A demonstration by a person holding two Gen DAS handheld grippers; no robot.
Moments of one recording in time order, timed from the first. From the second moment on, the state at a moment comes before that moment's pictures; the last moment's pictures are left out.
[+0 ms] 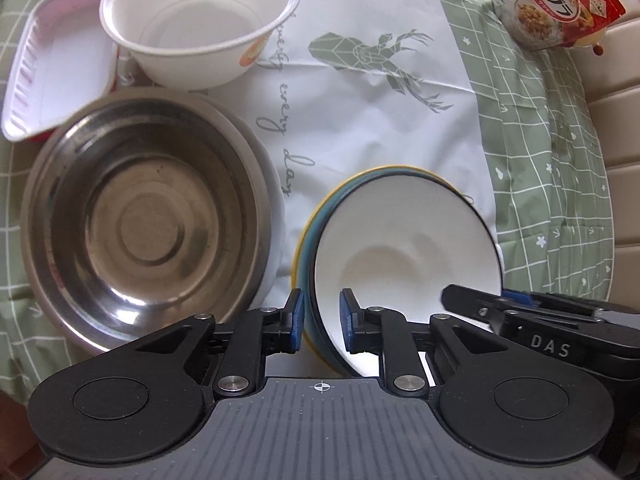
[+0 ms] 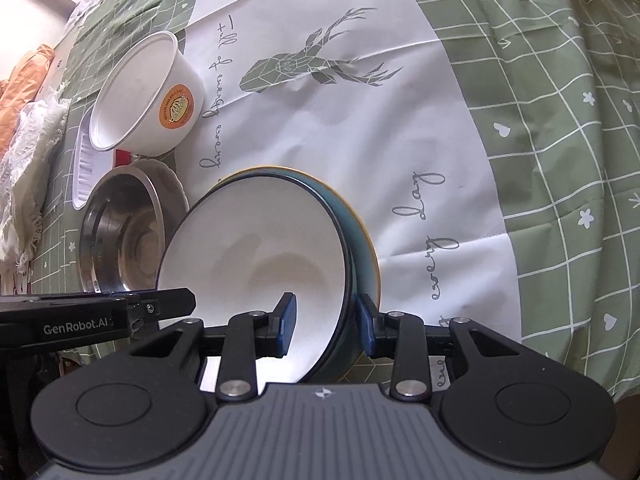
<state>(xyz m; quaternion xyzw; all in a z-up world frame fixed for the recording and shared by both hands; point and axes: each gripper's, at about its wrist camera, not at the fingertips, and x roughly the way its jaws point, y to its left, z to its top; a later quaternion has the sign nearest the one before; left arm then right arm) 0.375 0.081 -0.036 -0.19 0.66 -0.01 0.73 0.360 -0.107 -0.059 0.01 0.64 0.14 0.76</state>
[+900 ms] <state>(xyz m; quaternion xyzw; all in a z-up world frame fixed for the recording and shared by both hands) 0.399 0.070 -0.084 -0.17 0.68 0.00 0.71 0.393 -0.112 -0.119 0.07 0.67 0.13 0.73</state>
